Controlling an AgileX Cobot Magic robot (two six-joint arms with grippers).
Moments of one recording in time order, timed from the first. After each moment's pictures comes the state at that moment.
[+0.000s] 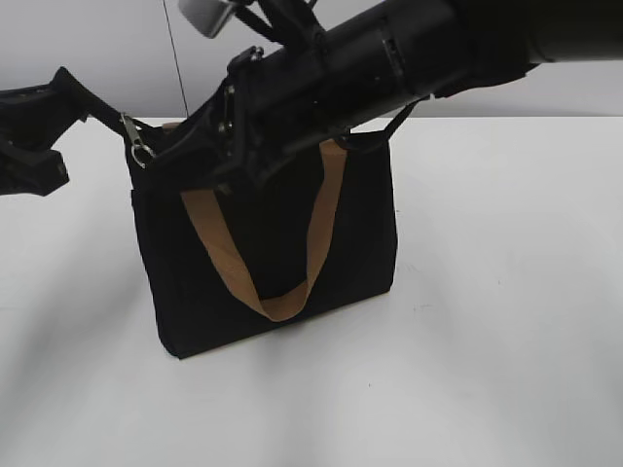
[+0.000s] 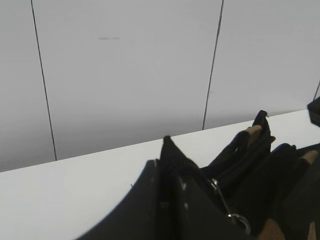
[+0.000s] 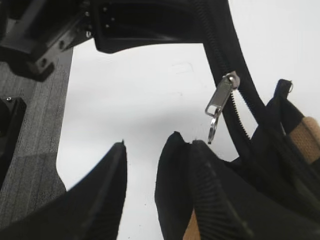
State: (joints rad) left arm -0.40 1.14 -0.38 0.05 -0.59 0.03; right arm 0.57 1.79 -1.27 1.31 0.74 -1.62
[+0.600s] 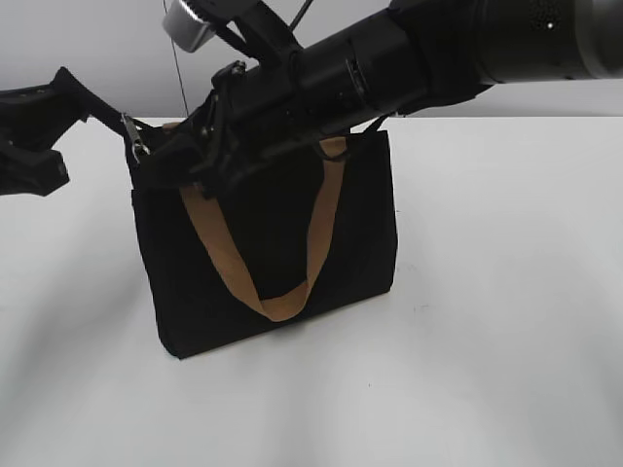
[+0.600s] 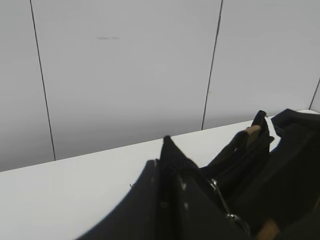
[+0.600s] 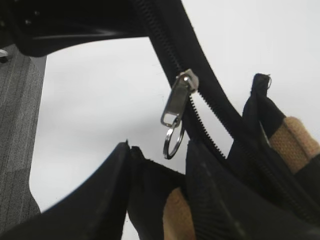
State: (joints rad) left arm -0.40 1.14 -0.38 0.06 -0.59 0.02; right arm 0.59 1.90 -1.34 1.36 0.66 -1.62
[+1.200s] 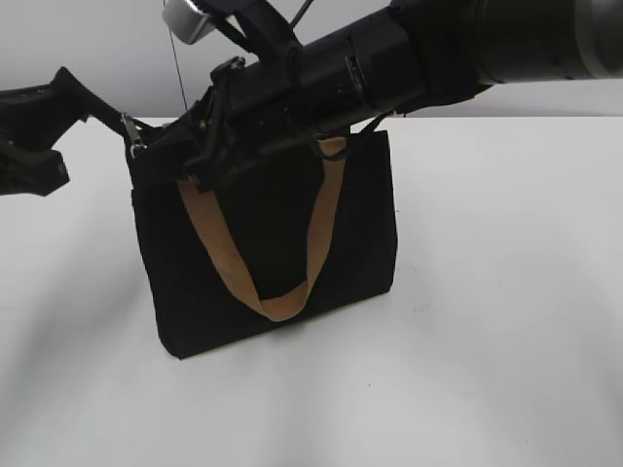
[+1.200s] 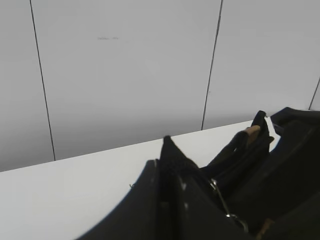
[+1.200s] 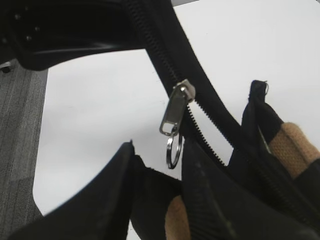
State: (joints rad) left arm -0.40 1.14 -0.38 0.06 -0.59 0.02; right arm 0.59 1.90 -1.34 1.40 0.65 -1.62
